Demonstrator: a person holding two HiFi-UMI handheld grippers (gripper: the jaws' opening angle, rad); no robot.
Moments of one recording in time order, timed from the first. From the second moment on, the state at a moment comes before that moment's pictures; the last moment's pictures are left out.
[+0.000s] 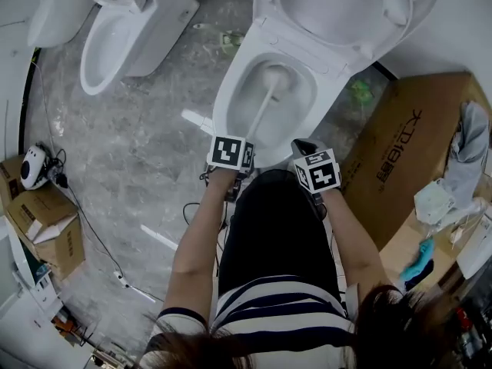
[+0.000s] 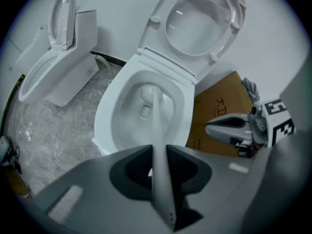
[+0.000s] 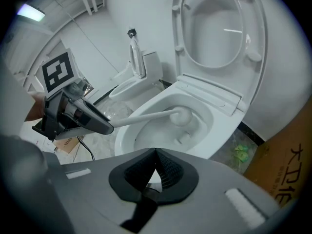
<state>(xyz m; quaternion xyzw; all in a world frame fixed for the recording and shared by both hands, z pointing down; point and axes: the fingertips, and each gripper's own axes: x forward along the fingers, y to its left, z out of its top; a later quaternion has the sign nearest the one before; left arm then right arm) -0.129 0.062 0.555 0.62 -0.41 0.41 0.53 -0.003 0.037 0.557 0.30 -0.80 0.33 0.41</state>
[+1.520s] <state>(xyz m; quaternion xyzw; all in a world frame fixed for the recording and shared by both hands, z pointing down) -0.143 0.120 0.375 0.68 -0.48 0.32 0.45 -0.012 0.029 0.351 0.37 -0.84 0.23 0.33</state>
